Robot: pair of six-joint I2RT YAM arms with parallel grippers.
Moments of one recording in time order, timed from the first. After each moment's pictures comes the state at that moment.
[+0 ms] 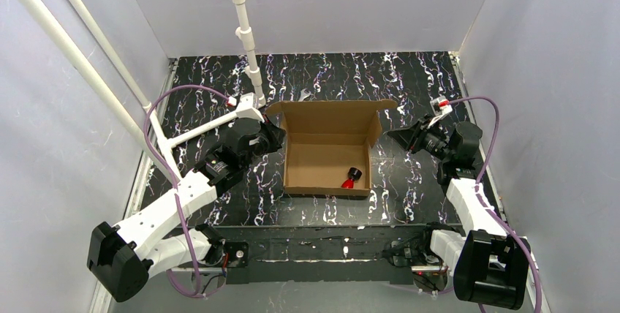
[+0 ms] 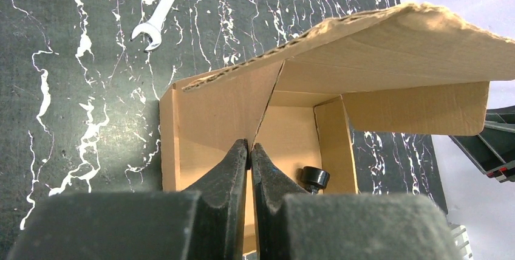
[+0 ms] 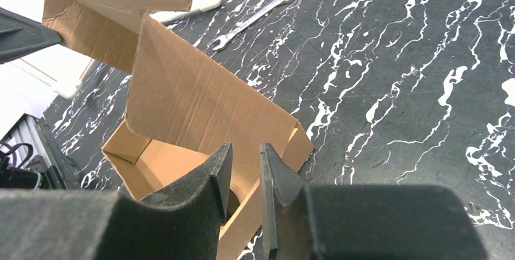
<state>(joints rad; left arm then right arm) -0.68 1.02 0.78 -0.16 -0.25 -0.69 -0.12 1.00 0.44 0.37 -0.90 0.31</state>
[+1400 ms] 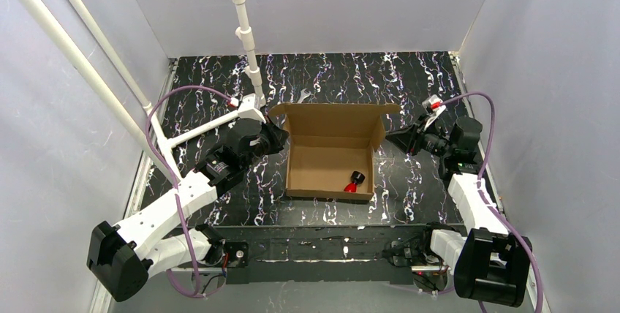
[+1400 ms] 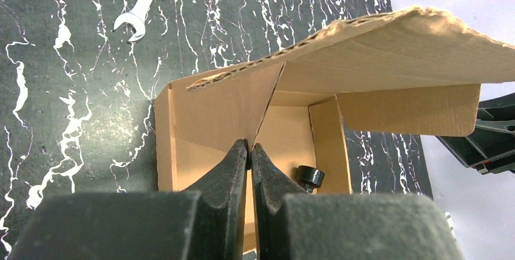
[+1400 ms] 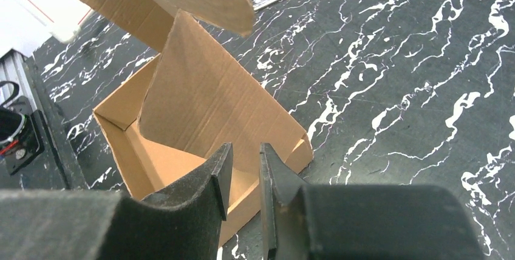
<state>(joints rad) -0.69 1.02 0.78 -0.16 -0.22 -0.71 -0.12 1.01 0.49 0.26 -1.01 0.09</state>
